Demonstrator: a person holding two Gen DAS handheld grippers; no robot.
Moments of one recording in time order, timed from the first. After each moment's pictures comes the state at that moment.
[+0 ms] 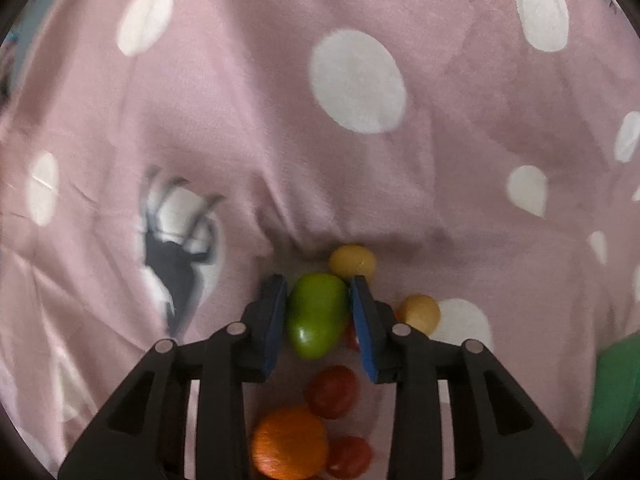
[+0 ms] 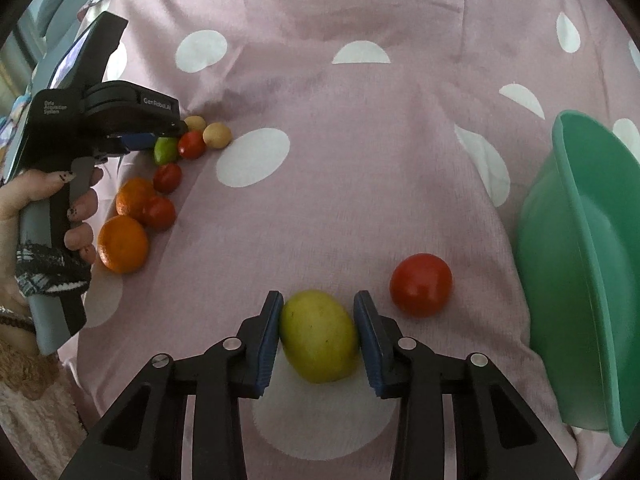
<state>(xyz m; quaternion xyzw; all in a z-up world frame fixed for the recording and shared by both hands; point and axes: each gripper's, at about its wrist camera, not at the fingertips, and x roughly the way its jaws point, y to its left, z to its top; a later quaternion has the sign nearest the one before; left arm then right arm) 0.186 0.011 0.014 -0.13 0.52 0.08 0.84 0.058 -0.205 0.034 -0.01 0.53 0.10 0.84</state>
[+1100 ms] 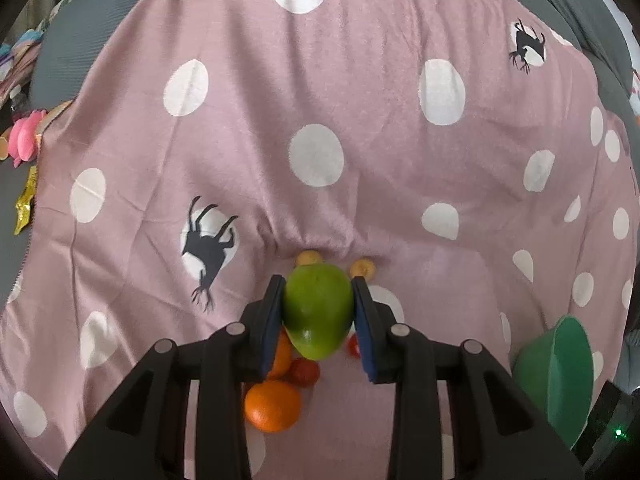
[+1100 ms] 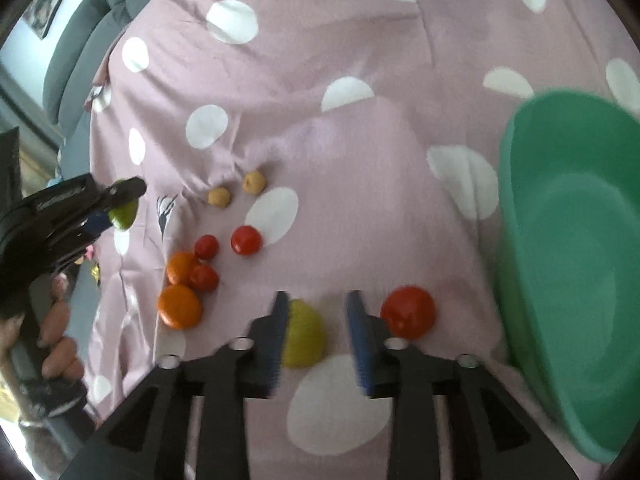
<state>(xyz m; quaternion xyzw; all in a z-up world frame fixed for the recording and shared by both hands) 0.105 -0.013 0.106 -0.14 0.42 0.07 0.89 0.065 -0.239 0.062 0.13 0.49 0.15 0.85</state>
